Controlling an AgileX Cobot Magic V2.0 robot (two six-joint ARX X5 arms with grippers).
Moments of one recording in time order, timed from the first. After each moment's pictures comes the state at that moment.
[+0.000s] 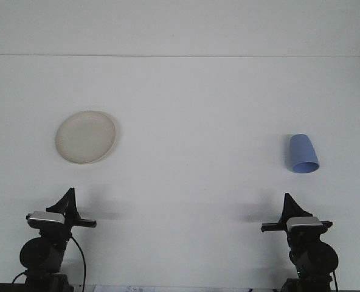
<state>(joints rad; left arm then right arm) -0.07 0.00 0.03 0.04 -0.03 0.11 -0.02 0.00 0.01 -0.11 -0.10 0.04</state>
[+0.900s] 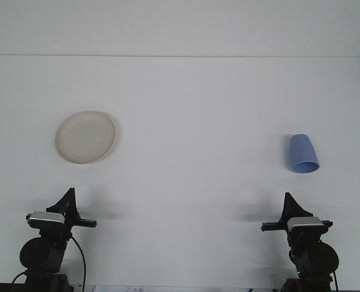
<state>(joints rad) -0.07 0.00 0.03 0.04 -0.03 0.11 -0.02 0.00 0.01 -0.09 -0.10 0.07</state>
